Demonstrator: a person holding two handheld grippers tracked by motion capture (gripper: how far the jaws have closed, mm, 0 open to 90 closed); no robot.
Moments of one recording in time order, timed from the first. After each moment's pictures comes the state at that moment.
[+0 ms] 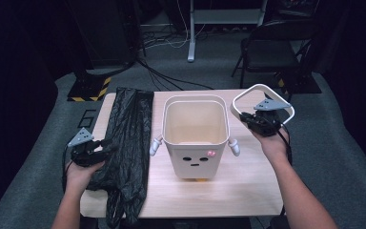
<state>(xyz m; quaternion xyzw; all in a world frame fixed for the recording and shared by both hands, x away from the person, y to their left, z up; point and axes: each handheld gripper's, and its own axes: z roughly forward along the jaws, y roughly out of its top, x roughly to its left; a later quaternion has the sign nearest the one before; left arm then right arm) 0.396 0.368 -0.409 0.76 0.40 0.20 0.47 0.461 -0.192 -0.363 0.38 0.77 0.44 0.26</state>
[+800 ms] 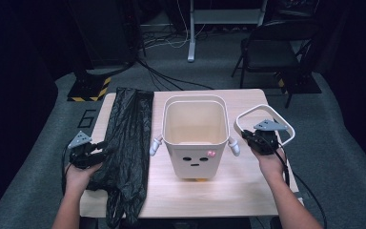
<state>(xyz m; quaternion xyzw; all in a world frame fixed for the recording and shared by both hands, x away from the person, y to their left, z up) 0.401 0.385 -0.433 0.75 0.44 0.21 0.45 0.438 -0.198 -0.427 0.43 0.75 0.42 0.26</state>
